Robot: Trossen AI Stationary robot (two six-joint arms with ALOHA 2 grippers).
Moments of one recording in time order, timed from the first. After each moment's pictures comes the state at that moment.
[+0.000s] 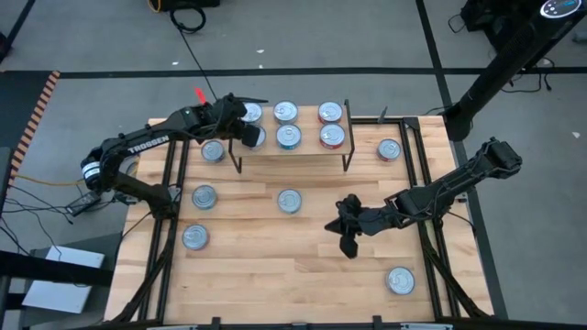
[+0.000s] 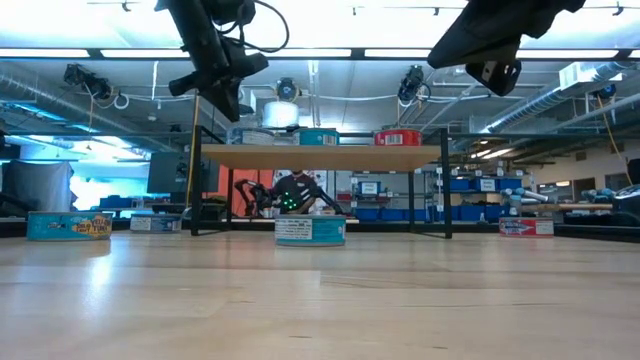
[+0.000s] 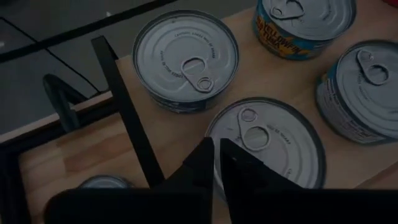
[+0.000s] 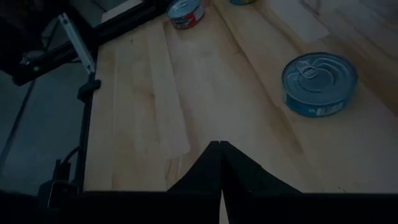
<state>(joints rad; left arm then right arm) 0.51 1.35 1.26 -0.83 -0.35 -0.52 0.40 1.31 0.82 -0.15 0.32 0.69</state>
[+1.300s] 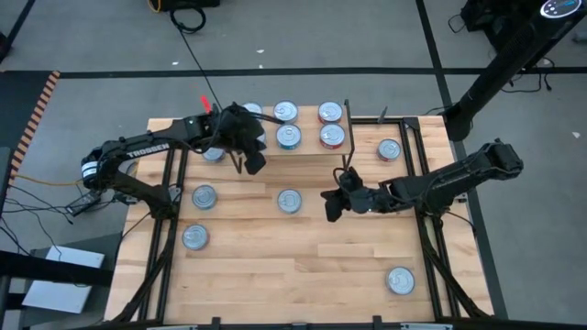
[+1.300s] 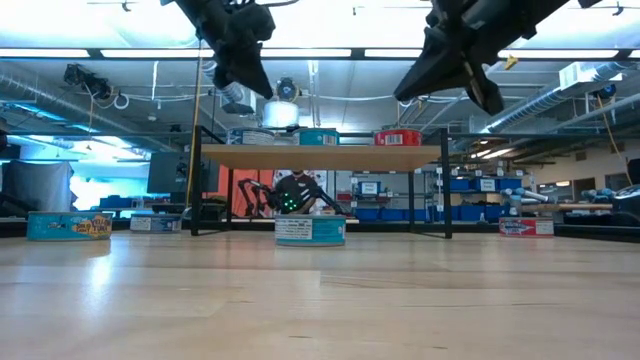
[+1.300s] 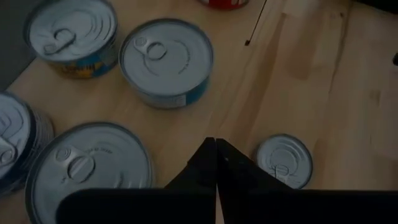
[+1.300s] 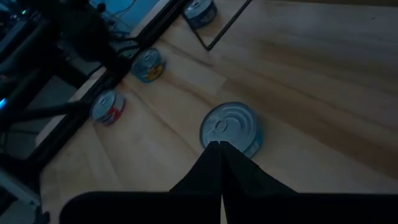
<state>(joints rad) 0.37 1.34 1.26 -0.70 -0.01 -0.08 0.23 1.31 0.82 -0.16 0.51 1.01</state>
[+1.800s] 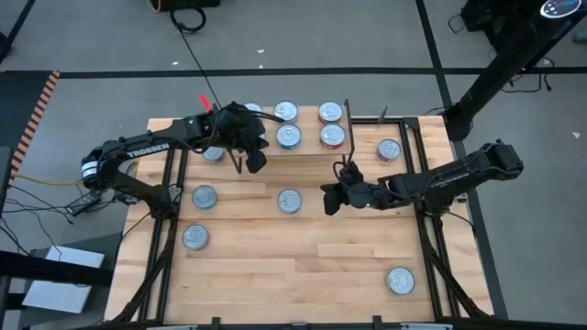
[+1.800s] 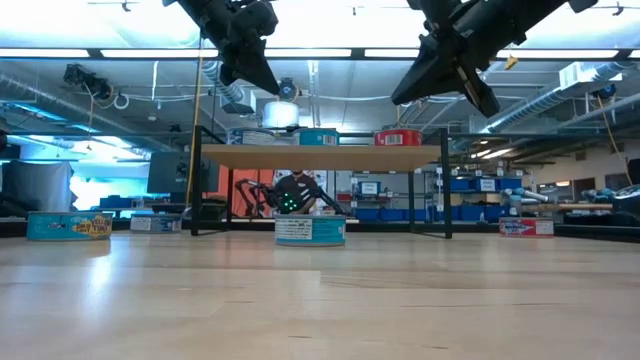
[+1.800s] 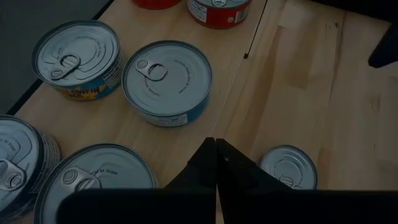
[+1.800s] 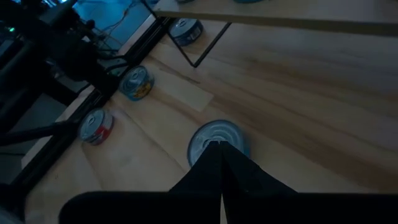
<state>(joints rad) 0.37 1.34 1.26 -0.65 -0.01 -0.03 0.18 1.31 0.82 -0.15 0.55 1.00</state>
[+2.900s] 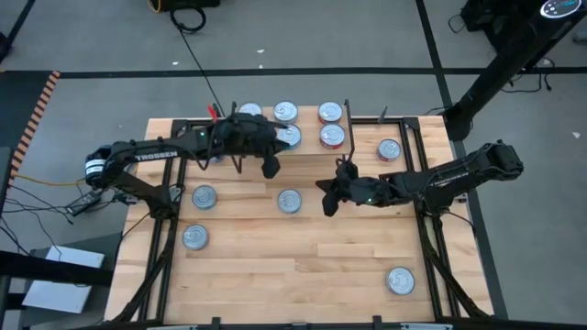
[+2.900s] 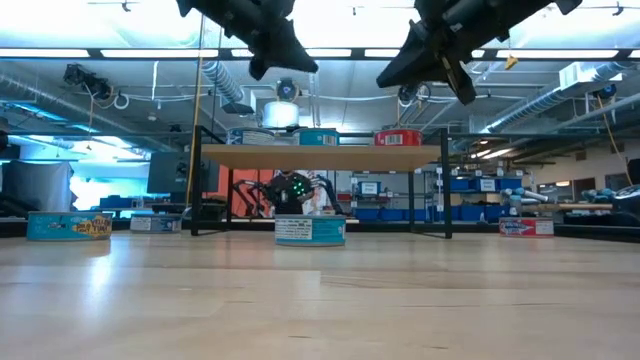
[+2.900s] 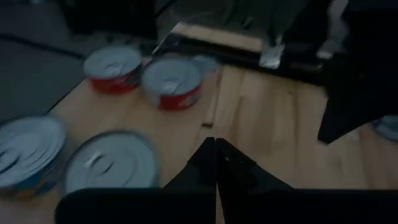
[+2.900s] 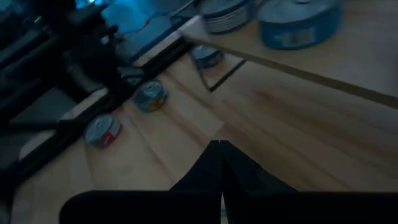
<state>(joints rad) 0.27 1.37 1.18 -0.24 -0.01 -0.06 0.16 1.31 0.82 -0.01 0.53 0.71</state>
